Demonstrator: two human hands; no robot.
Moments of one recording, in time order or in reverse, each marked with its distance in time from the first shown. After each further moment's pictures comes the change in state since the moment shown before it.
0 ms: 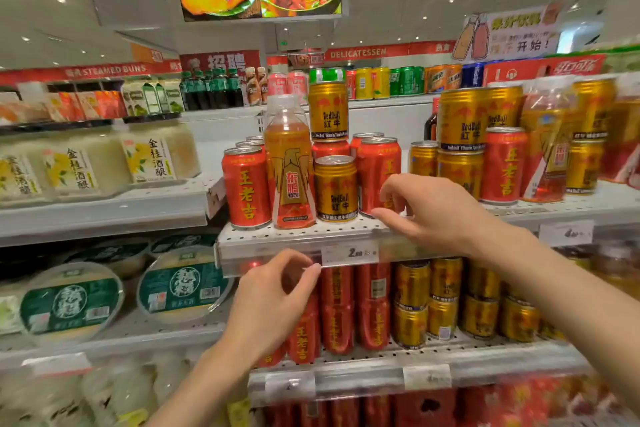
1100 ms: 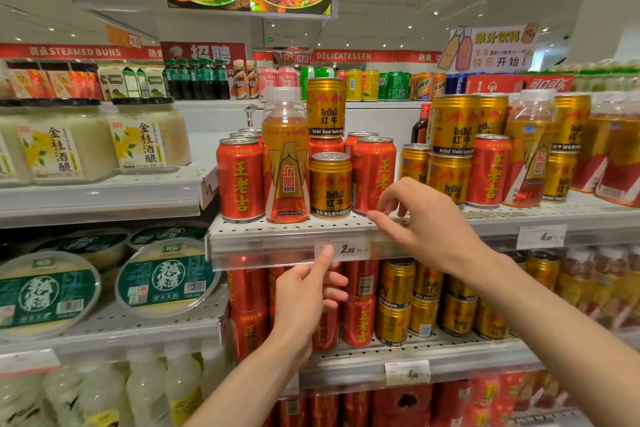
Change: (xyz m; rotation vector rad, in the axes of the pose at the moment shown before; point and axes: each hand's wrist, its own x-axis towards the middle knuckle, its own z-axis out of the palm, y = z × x) left_hand 0.004 0.024 0.061 -0.969 -0.023 -0.542; right_hand -0.017 -0.005 0.023 0.098 0.219 0.058
